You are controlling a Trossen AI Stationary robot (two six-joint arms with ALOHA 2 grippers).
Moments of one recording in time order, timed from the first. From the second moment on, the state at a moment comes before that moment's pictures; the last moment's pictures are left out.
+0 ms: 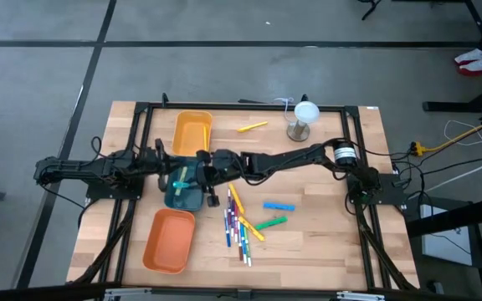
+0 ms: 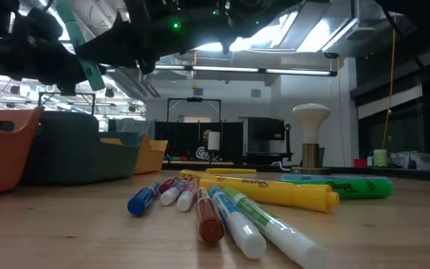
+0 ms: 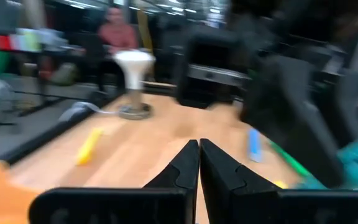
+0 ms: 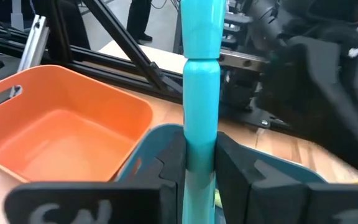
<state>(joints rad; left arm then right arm) 0.01 0.06 0.01 0.05 -0.25 -0.08 0.02 2.16 1.71 0.19 -0.17 -0.22</state>
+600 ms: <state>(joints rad) 0.31 0.06 0.01 0.06 -0.40 0.00 -0.01 2.16 1.71 0.19 -0.17 -0.21</state>
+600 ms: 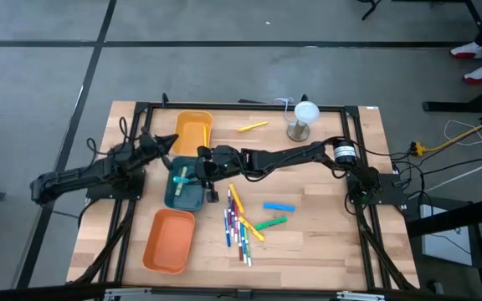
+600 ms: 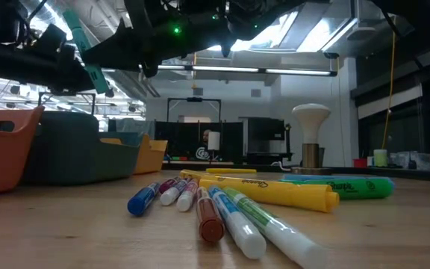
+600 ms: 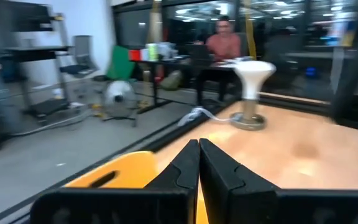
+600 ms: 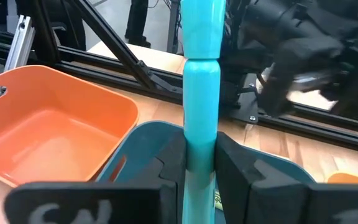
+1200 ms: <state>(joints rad) 0.59 0.06 0.01 0.06 -0.40 0.04 -0.05 2.16 1.71 0.21 -0.17 -0.22</state>
